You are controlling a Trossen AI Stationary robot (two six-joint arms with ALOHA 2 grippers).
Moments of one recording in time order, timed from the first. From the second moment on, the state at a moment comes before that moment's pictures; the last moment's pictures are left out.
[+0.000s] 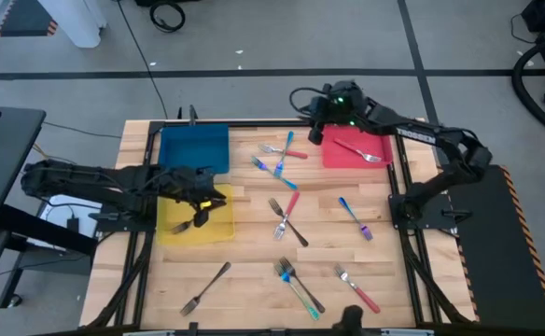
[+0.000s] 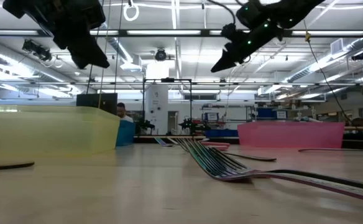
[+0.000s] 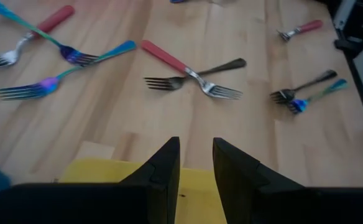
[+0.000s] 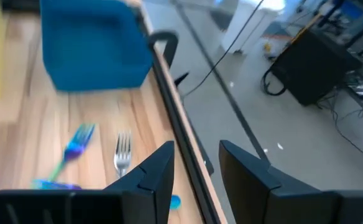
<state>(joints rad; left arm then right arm) 0.00 0.90 0.62 -0.34 -0.02 -0.25 -0.64 1.44 1.11 -0.14 -0.13 -0.42</state>
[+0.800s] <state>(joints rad) 0.09 0.90 0.62 -0.39 -0.02 -0.25 -0.56 1.89 1.37 -0.44 -0.21 -0.90</state>
